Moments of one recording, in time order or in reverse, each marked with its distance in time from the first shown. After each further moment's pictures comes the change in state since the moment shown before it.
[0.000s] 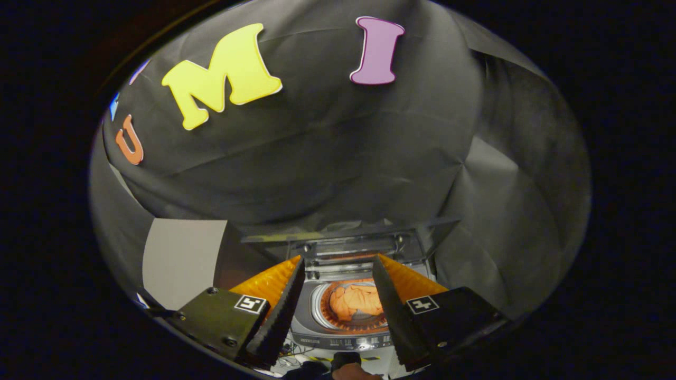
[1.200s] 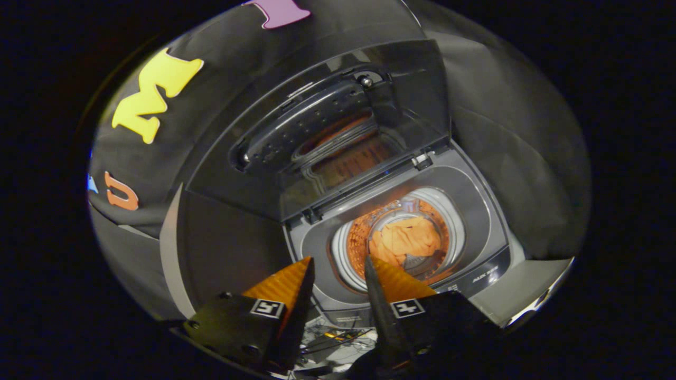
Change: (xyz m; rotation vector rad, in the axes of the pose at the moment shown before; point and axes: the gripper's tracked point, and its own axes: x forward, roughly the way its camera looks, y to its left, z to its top) arm 0.072 -0.008 -0.176 0.400 0.279 0.108
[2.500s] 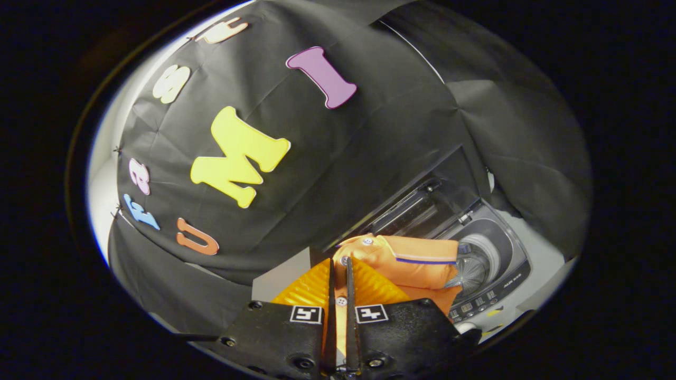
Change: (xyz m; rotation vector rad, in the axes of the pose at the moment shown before) arm -0.175 0.093 0.054 0.088 -0.323 0.371
